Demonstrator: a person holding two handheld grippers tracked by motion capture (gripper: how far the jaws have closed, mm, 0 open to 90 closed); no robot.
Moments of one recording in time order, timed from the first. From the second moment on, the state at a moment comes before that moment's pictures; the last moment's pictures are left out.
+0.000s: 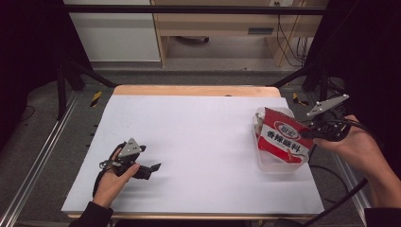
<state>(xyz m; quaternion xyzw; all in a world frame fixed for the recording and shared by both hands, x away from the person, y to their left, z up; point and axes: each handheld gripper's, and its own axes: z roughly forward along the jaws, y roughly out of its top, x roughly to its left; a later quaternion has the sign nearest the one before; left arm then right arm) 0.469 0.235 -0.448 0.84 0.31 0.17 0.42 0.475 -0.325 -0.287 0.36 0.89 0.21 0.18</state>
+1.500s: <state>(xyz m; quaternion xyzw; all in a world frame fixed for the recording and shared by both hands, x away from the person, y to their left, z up) 0.469 0.236 -0.448 0.84 0.31 0.17 0.42 0.511 -0.215 -0.238 0.39 0.81 0.29 0.32</state>
